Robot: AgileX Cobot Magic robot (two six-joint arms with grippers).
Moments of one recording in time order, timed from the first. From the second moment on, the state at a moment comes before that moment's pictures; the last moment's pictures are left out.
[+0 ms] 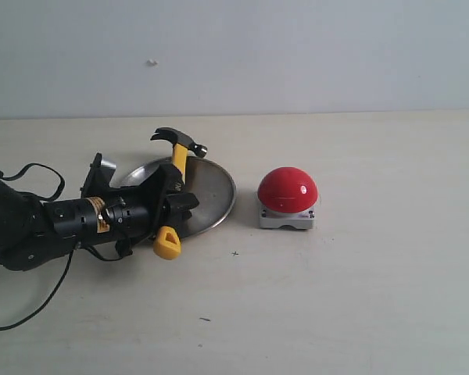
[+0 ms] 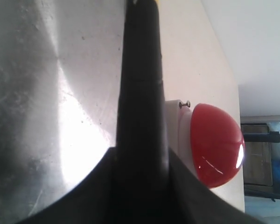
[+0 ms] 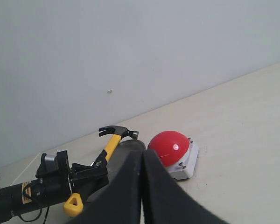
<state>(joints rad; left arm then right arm) -0.37 2.15 -0.87 0.68 -0.82 -1.57 0.03 0.01 0.00 0.97 0.24 -0.43</state>
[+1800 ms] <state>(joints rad) -0.36 2.10 -0.80 0.78 -0.86 -1.70 0.03 0.01 0.00 0.97 0.24 -0.43</state>
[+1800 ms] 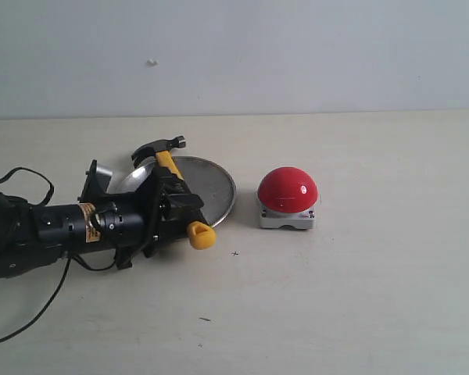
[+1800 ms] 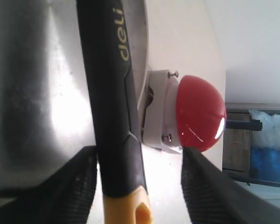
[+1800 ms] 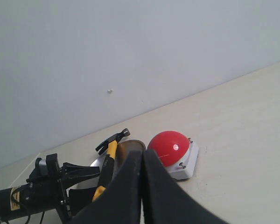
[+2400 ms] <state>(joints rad) -0.36 2.02 -0.76 0.81 -1.12 -1.62 0.03 0.01 0.00 0.97 0.24 -0.43</state>
